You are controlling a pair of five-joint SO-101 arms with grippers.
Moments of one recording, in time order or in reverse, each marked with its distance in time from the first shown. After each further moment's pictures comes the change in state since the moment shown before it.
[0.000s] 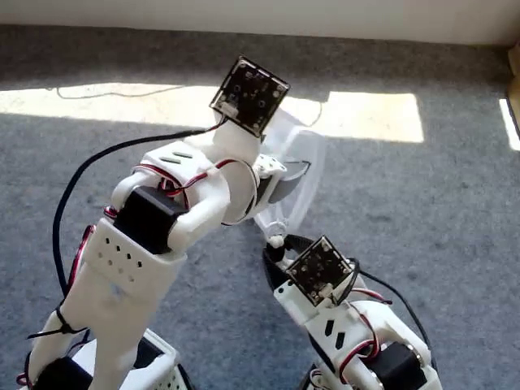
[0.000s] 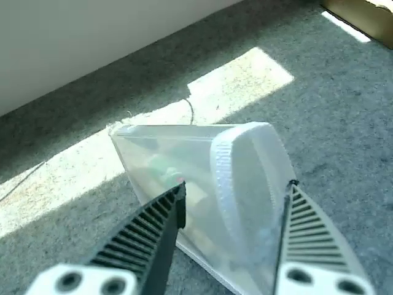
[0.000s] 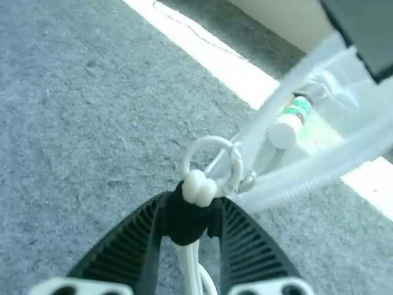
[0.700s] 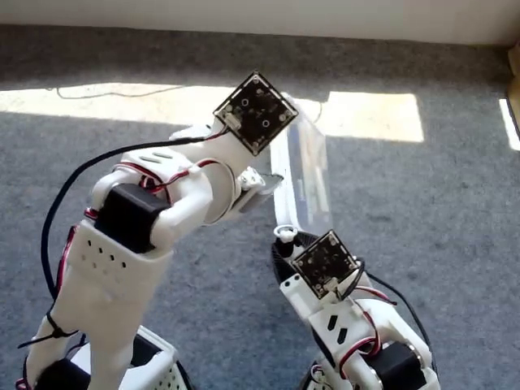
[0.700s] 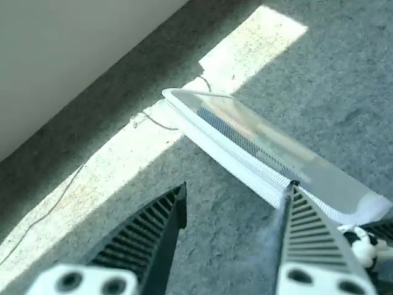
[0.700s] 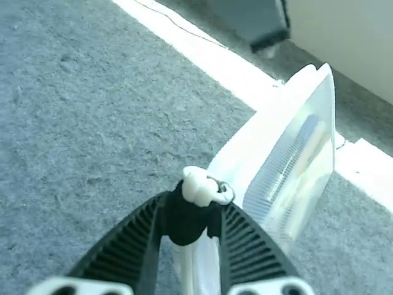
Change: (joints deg) left arm -3.6 0.0 -4.0 9.3 -15.8; right arm 4.5 -0.6 0.9 0.0 0.2
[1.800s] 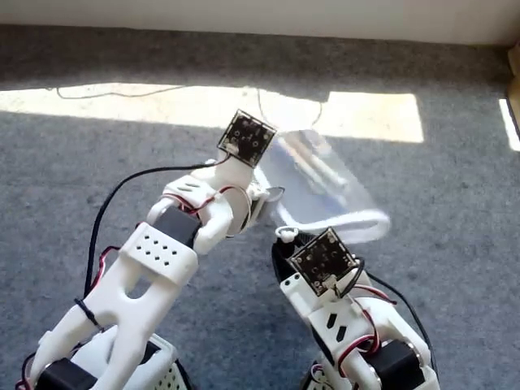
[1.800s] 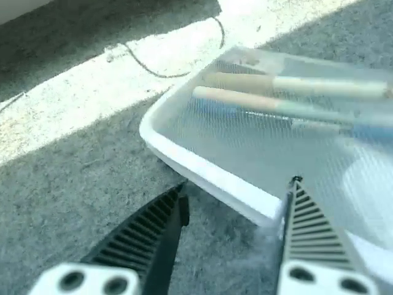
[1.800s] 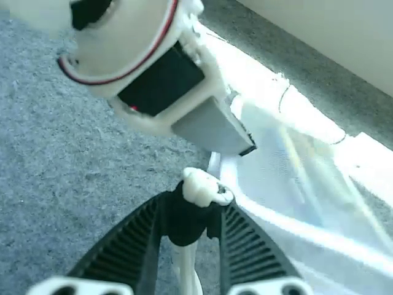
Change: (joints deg) left arm -2.0 -0.1 42.4 -41.3 15.1; right arm 0.4 0.6 0.0 0.0 0.0
